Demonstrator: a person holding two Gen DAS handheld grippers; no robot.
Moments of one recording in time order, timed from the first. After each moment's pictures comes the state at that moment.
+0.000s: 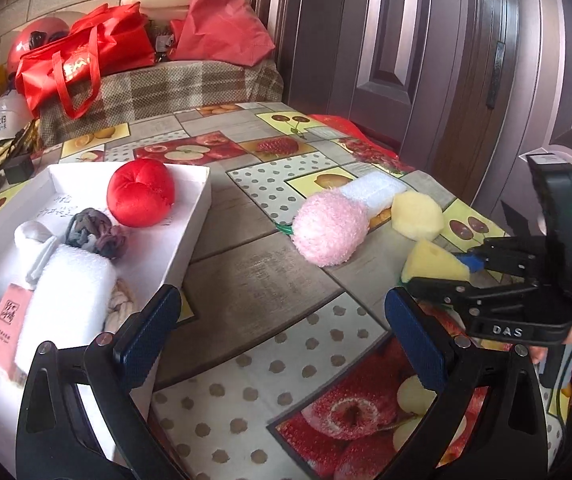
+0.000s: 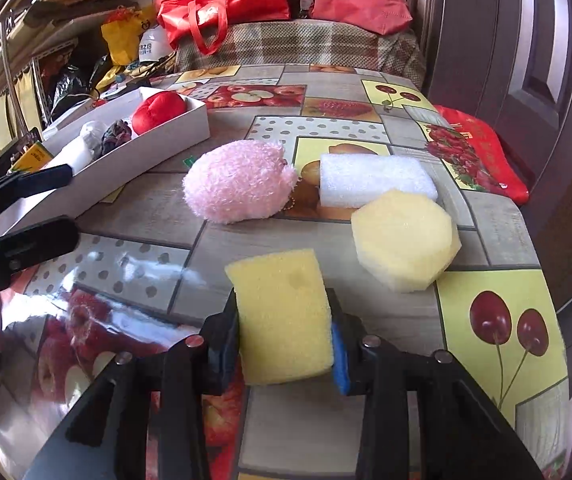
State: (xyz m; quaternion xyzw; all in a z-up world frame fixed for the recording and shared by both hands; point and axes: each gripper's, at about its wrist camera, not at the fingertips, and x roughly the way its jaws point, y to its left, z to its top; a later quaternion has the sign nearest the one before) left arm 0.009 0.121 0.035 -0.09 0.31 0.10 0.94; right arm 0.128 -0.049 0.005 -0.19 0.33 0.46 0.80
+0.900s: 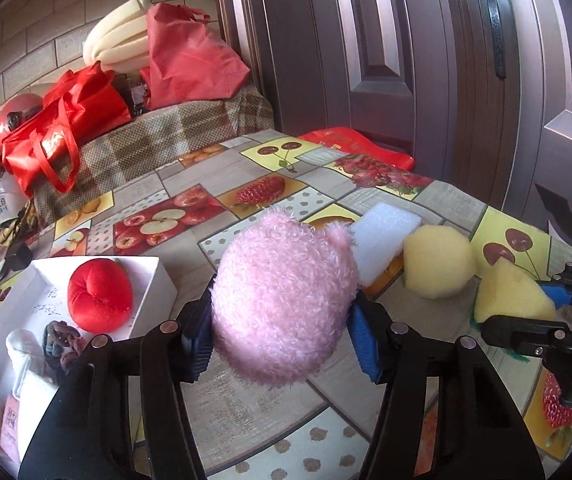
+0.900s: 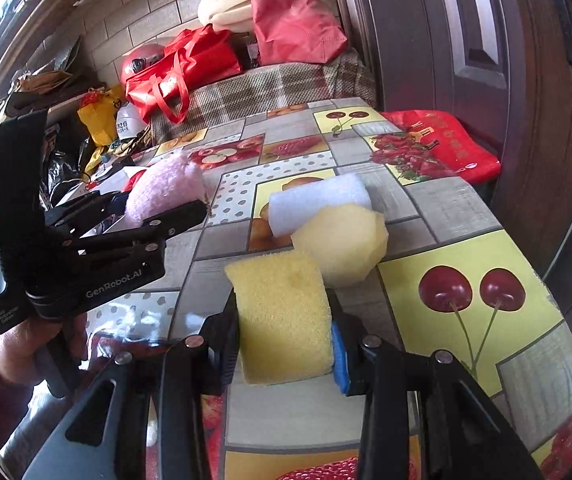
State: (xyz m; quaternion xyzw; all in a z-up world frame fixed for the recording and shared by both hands) left arm 0.078 0.082 0.046 0.02 0.27 0.15 0.95; right arm 0.142 -0.096 0.020 -0.06 0.30 0.44 0.84
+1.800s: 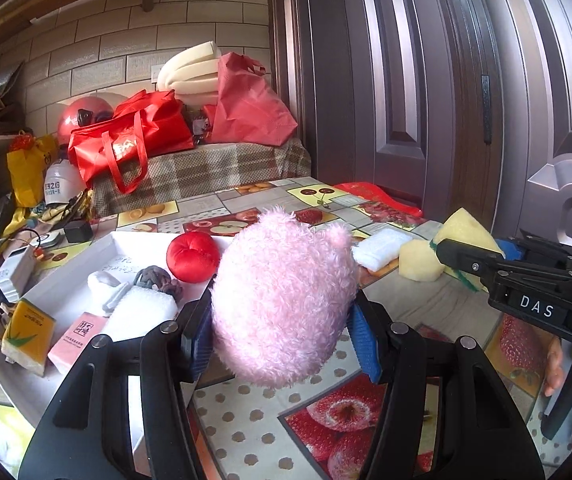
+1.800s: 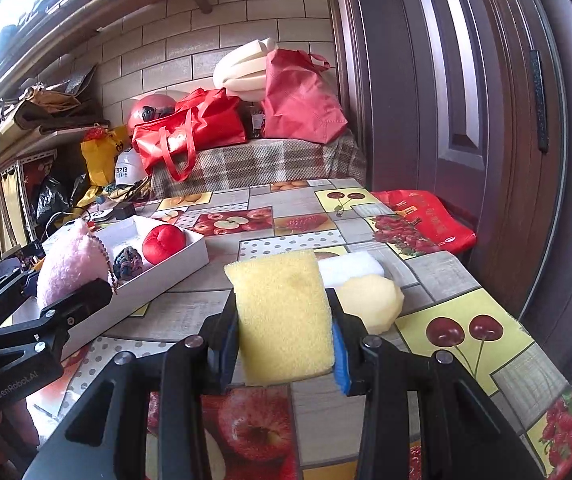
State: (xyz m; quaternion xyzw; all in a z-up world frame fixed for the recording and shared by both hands) left arm -0.064 0.076 0.061 -0.02 0.17 0.19 0.97; right arm 0.081 -0.079 0.043 -0.05 0.17 0.41 0.89
